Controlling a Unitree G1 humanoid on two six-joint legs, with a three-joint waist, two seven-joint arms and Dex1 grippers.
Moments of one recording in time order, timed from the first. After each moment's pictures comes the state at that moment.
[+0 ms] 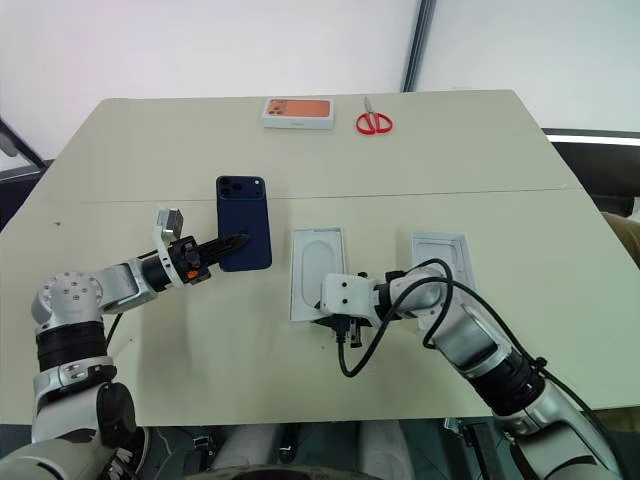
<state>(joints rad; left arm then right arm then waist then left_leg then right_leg) -0.51 0.40 0.49 0.23 -0.95 1.39 -0.66 -0.40 -0.64 0.46 -0.30 0.00 0.43 1.06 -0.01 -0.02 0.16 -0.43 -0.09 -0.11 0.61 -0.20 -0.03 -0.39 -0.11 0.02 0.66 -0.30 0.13</state>
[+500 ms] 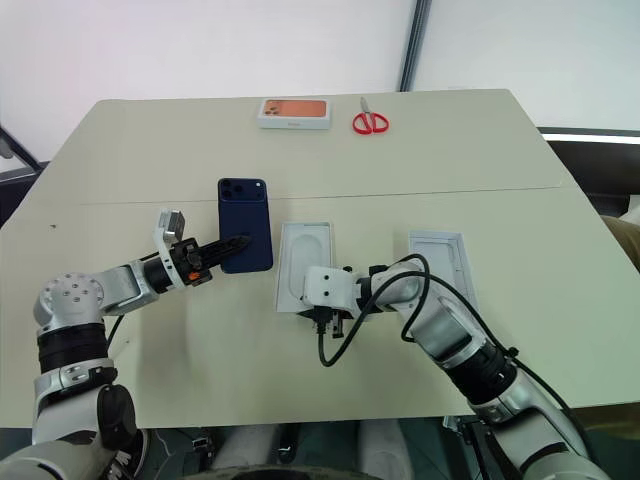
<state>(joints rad) -0.51 0.39 0.49 0.23 -0.97 1.39 -0.64 -0.47 -0.48 0.51 -0.22 -0.06 0.46 1.00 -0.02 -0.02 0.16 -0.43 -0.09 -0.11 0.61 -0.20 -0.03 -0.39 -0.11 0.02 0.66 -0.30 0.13</state>
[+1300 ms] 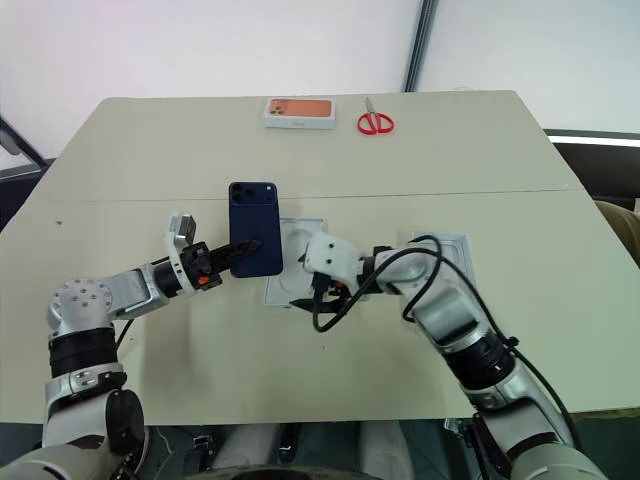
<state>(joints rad) -0.48 0.33 0.48 0.19 -1.04 1.41 -0.57 -0.50 -0.53 0.33 -0.29 0.09 0.59 1.00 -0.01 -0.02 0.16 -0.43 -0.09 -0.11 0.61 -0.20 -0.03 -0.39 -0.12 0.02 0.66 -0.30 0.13</state>
